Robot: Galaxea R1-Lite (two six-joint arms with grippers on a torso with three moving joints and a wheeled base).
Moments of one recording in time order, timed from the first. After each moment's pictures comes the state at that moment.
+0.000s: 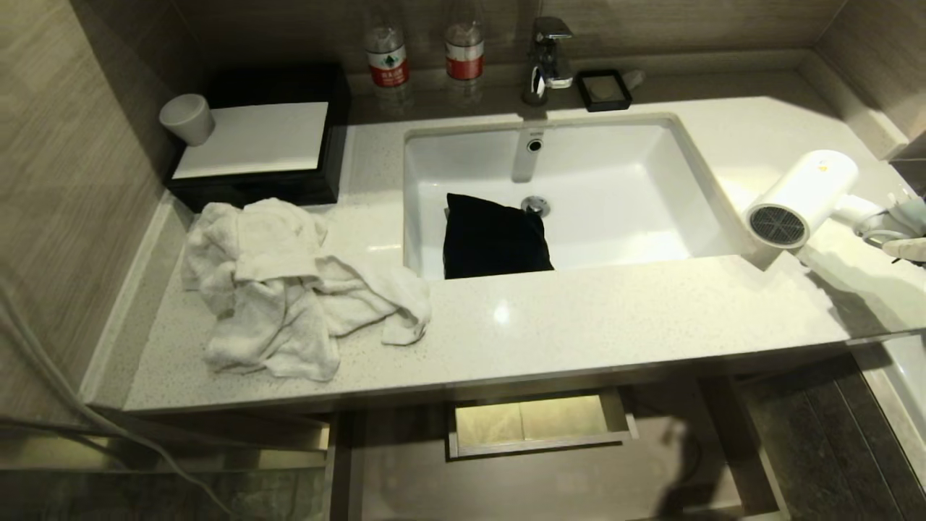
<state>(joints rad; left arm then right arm) 0.00 0.00 0.00 0.00 0.00 0.00 -0.57 1.53 -1.25 0.24 0.59 -0.68</state>
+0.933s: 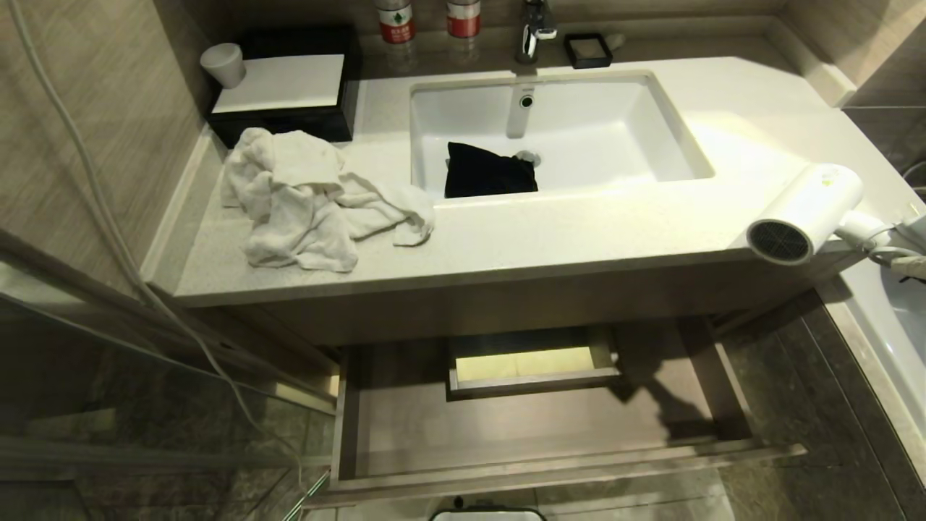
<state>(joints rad) 0.00 0.00 0.00 0.00 0.00 0.00 -0.57 1.44 -1.14 0.24 0.59 -0.67</state>
